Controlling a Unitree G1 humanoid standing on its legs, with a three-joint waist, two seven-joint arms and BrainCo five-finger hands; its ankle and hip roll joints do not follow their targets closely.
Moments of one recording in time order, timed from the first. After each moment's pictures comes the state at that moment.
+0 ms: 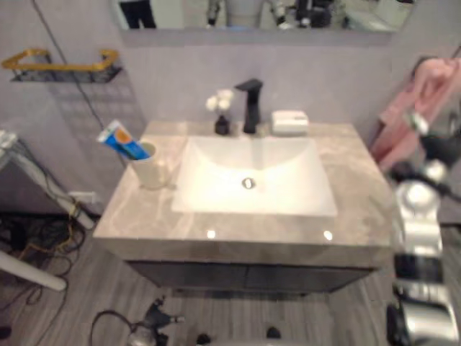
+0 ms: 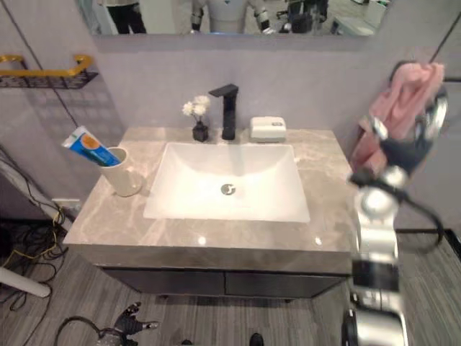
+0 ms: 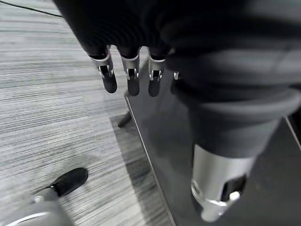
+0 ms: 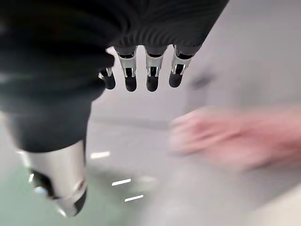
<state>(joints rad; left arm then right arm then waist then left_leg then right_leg) 0.16 0.28 -0.23 0.84 0.03 -0.04 0.09 -0.32 -0.49 -0.29 0.27 0.12 -0.10 -0.53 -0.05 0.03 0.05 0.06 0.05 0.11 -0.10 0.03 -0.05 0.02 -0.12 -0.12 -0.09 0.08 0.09</state>
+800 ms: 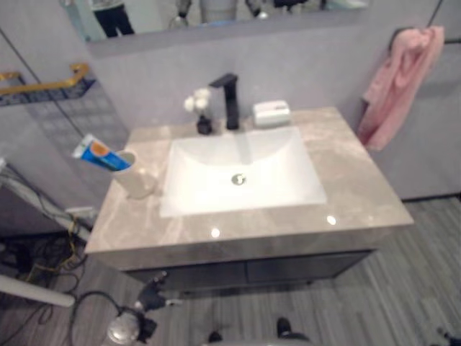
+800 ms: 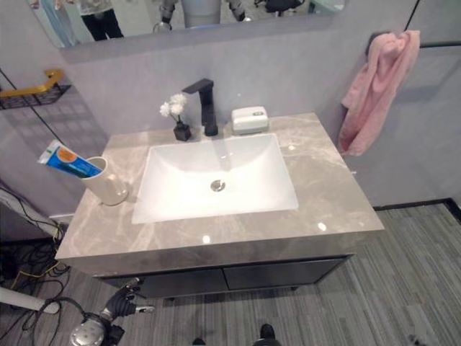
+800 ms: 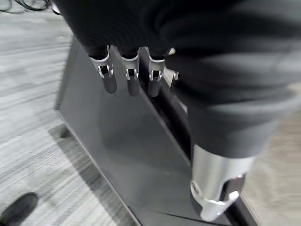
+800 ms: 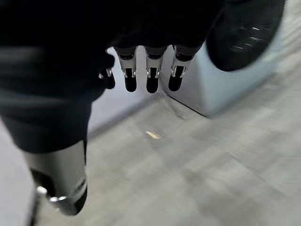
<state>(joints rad) 0.30 0.44 -0.17 0.36 0.06 -0.06 -0.10 0.05 -0.55 -0.46 1.34 0.13 -0.04 -0.42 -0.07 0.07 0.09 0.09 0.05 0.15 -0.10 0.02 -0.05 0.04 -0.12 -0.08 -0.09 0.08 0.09</state>
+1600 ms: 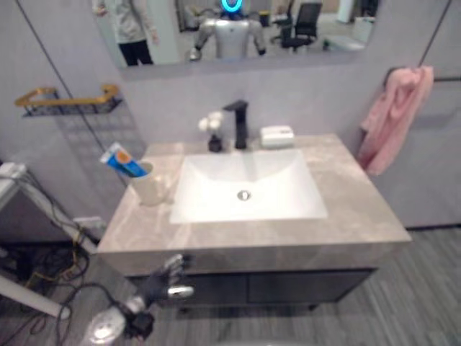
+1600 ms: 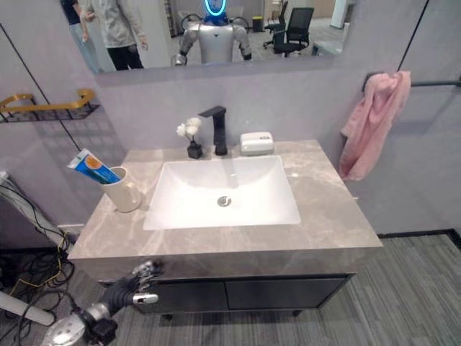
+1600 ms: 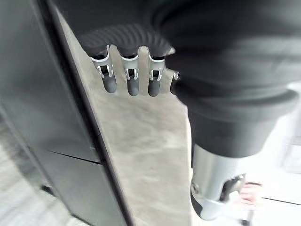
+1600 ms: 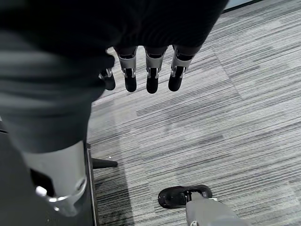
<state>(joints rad) 0.41 0.57 -0.18 -0.06 -0.45 0.00 -0.34 0.04 -0.40 -0.17 1.39 0.12 0.00 -0.08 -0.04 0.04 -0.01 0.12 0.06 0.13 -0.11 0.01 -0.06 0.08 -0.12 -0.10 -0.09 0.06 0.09</state>
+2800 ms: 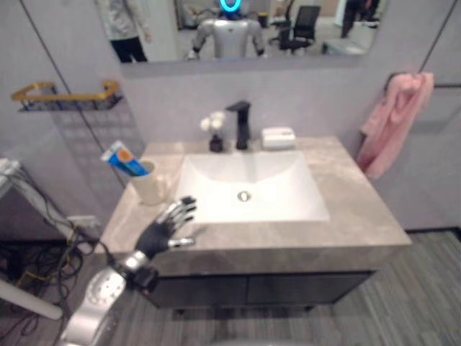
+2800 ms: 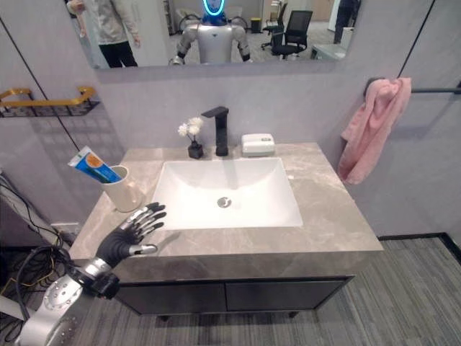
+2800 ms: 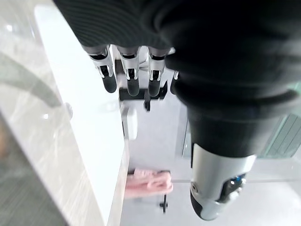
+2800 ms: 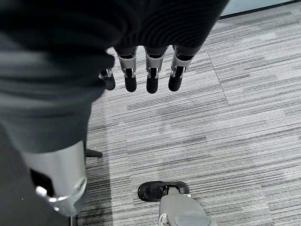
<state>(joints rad) 0.24 0.60 -0.15 -0.24 -0.53 -0.08 -0.29 0.07 -0.39 -0.11 1.39 0.08 0.00 -0.04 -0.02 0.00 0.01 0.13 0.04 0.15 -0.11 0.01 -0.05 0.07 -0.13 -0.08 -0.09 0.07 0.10</state>
